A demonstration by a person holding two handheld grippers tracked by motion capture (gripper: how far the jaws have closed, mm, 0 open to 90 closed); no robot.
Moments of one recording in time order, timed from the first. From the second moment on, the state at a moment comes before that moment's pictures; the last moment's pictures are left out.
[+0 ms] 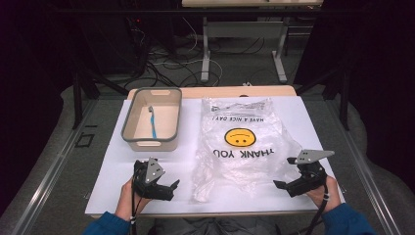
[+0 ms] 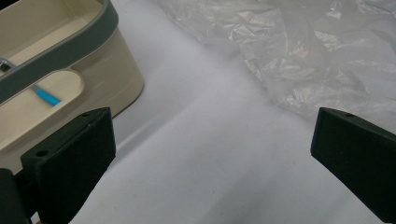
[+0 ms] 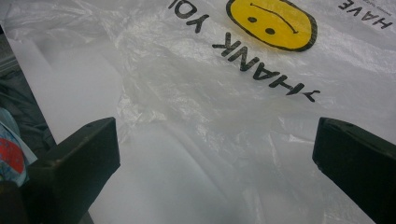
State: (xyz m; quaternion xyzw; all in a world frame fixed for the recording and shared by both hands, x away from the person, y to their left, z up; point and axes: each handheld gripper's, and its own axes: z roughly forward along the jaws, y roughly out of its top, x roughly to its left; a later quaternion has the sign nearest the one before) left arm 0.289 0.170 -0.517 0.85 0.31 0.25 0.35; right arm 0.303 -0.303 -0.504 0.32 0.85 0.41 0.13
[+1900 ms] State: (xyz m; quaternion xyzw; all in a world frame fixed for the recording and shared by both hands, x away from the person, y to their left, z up) left arm 0.287 0.083 -0.520 0.88 0.25 0.19 0.35; right arm 0.324 -0.298 -0.524 0.38 0.85 0.34 0.12
